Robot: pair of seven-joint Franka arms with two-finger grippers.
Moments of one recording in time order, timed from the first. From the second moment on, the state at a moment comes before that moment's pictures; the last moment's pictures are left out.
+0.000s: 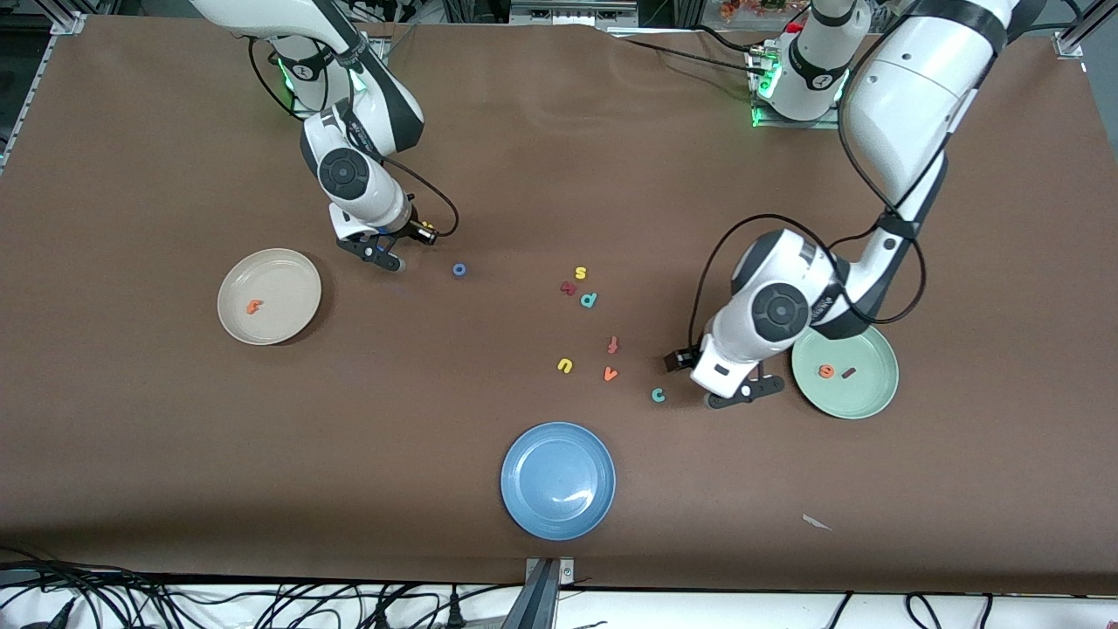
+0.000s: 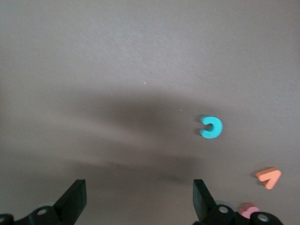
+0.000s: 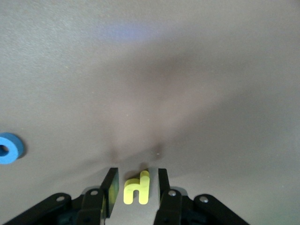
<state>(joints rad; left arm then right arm) -0.06 0.74 -0.41 -1.59 0.22 2.22 -0.83 0.20 0.29 0.30 -2.43 0.03 2.54 0.90</state>
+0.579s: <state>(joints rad) -0.15 0.83 -0.36 -1.45 0.22 2.24 -1.00 0.20 0.29 0.31 -2.45 0.03 2.61 0.94</state>
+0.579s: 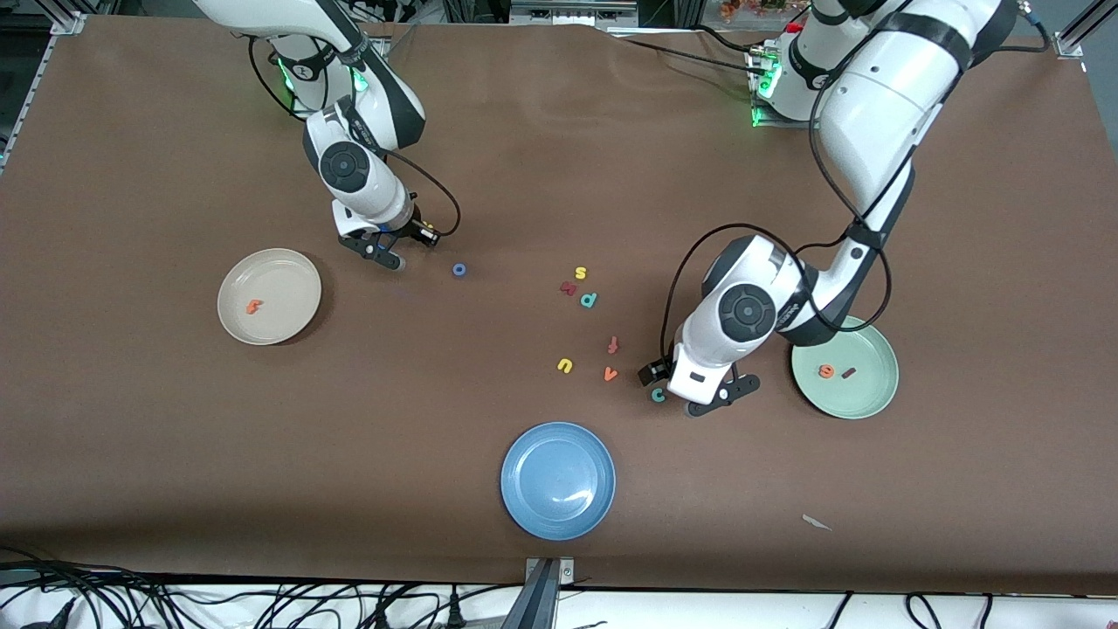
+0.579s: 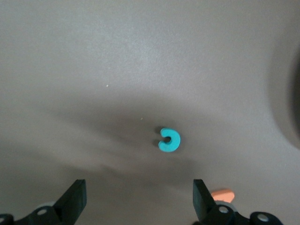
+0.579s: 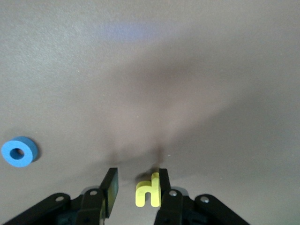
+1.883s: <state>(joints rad) -0.24 0.94 -0.26 -1.33 0.22 2.28 -1.04 0.20 0.29 0.32 -2.49 0.03 2.69 0.95</state>
